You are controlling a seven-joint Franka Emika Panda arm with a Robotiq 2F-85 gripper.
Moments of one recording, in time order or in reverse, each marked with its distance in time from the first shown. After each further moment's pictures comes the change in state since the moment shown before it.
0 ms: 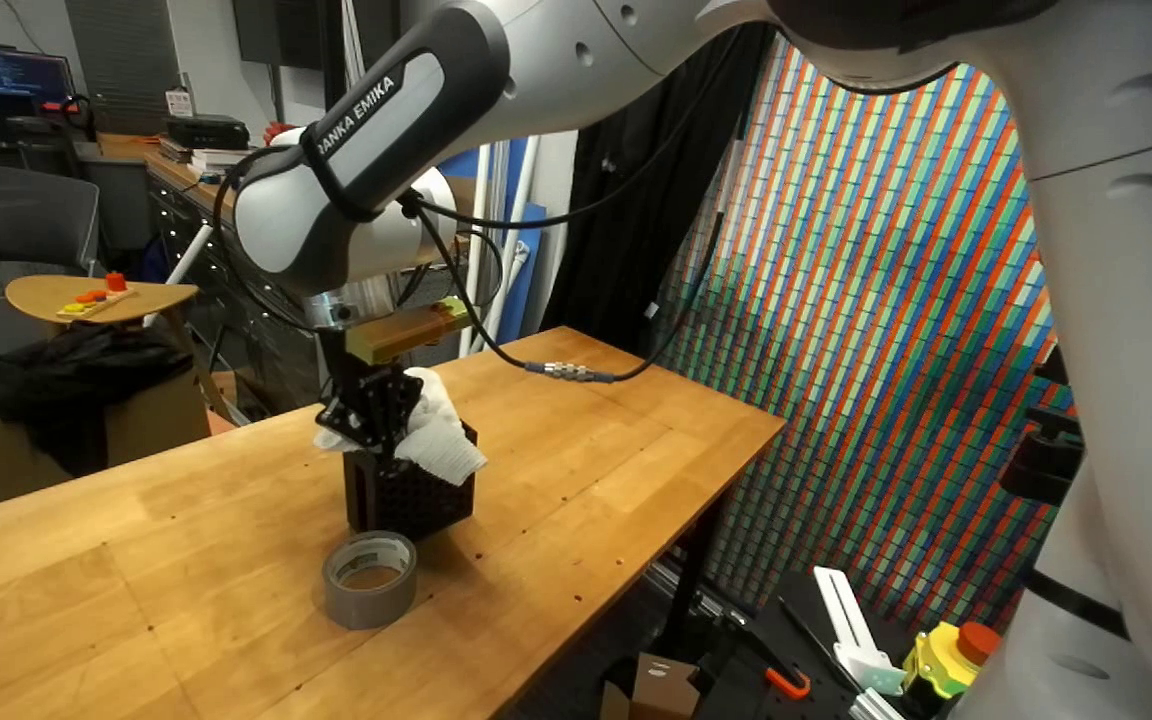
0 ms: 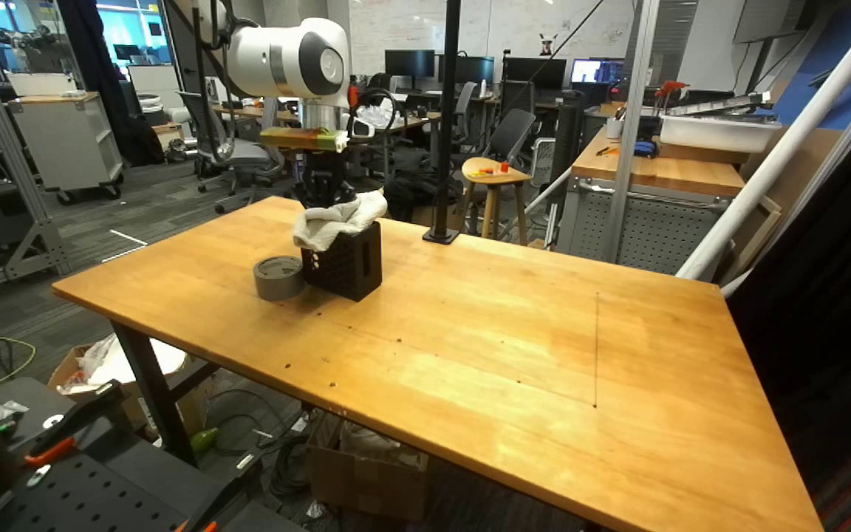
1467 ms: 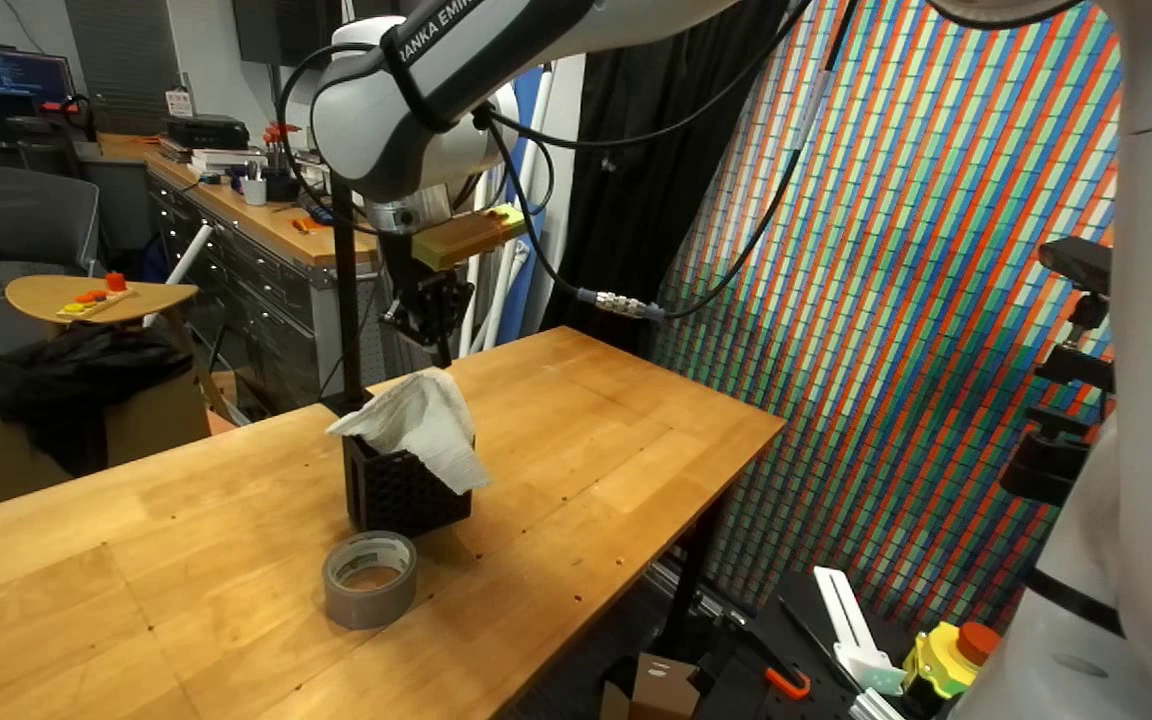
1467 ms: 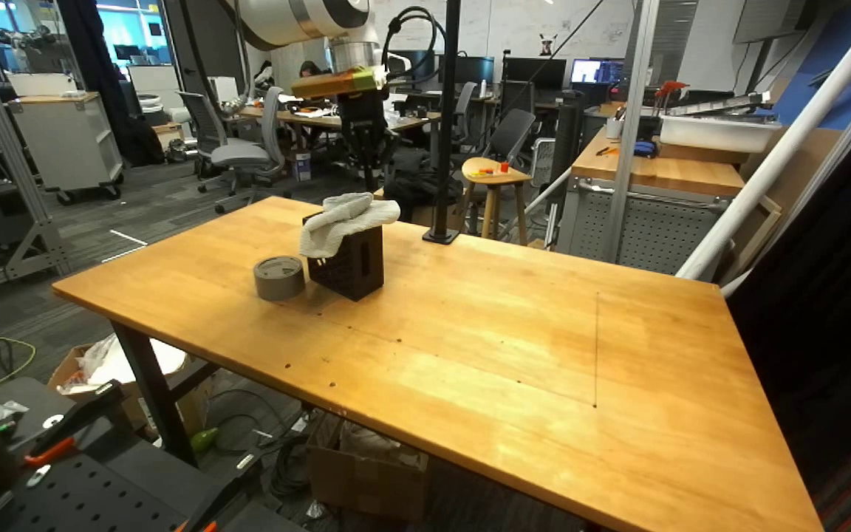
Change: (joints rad) arm -0.030 -0.168 -0.083 -0.029 -0.124 -0.006 -0.014
